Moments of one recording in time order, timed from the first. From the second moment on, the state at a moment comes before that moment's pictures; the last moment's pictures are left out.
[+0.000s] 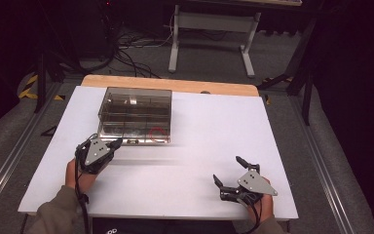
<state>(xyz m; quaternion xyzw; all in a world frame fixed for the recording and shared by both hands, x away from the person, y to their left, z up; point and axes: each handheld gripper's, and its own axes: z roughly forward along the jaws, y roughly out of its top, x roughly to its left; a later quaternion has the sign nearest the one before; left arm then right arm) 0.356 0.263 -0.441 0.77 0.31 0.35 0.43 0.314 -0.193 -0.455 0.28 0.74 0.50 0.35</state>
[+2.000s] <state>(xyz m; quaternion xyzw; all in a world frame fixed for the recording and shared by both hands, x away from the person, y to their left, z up) 0.384 0.257 -0.441 0.76 0.32 0.37 0.43 0.315 -0.192 -0.456 0.28 0.75 0.49 0.35</state>
